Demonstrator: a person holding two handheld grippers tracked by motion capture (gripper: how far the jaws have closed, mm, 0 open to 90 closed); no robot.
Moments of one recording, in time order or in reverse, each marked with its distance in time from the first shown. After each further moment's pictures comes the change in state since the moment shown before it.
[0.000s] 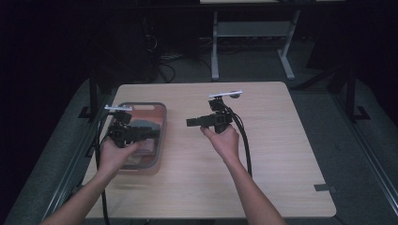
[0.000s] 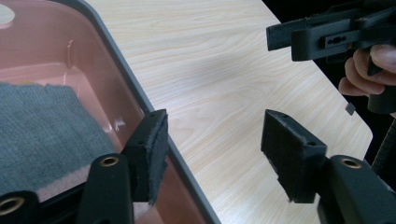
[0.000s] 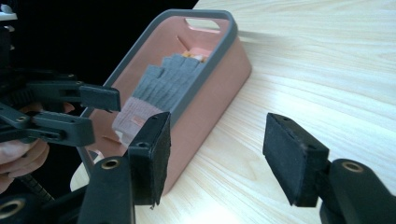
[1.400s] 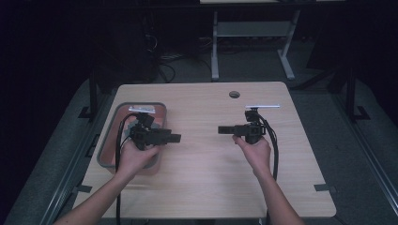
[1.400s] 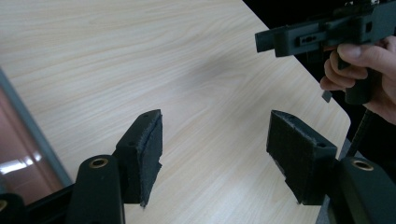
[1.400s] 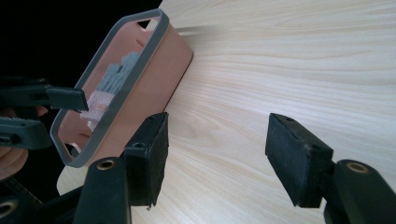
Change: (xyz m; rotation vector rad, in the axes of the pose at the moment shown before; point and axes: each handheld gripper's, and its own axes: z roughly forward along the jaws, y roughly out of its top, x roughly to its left) left arm -0.042 0.003 0.041 0.043 -0.078 0.070; right arm -0.062 -0.045 -0.063 -0.067 -0.047 0.135
